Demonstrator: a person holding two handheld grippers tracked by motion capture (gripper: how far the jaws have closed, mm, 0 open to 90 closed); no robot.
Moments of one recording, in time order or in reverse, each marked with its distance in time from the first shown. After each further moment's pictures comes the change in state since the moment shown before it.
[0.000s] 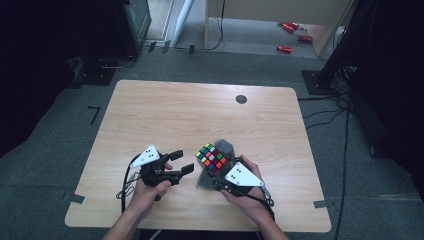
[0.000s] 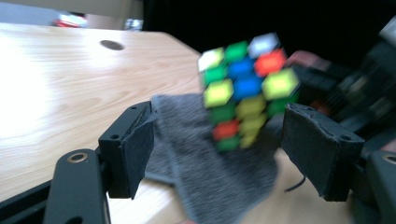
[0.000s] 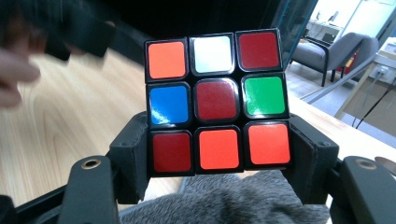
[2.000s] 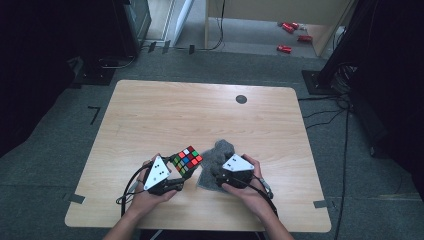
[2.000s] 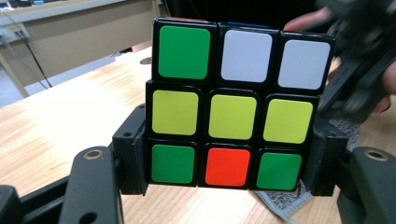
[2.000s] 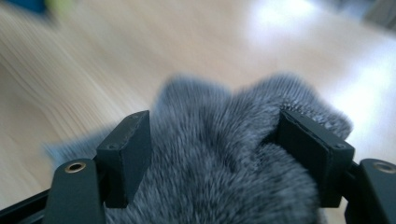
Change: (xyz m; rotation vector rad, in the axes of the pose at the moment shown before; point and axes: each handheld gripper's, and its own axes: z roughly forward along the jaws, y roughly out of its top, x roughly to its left) left arm -0.013 -0.018 0.000 0.014 0.159 0.371; right arm -0.018 -0.034 0.031 0.371 -0.018 0.067
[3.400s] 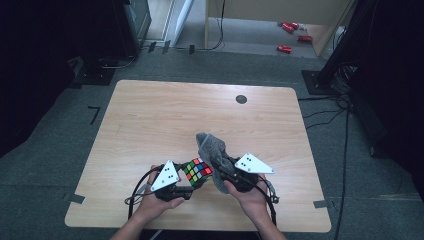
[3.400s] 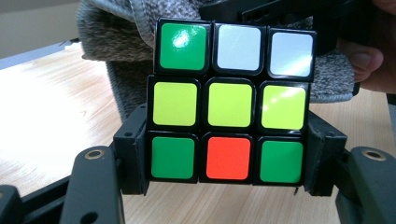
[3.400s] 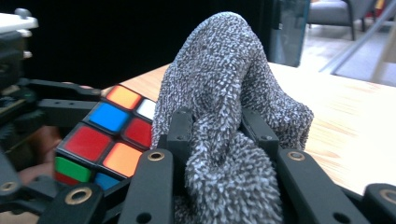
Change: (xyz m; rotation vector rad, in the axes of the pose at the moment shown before) left arm -0.022 0.011 0.010 0.034 -0.170 -0.058; right arm 0.008 0.036 -0.055 -0.334 0.120 0.222
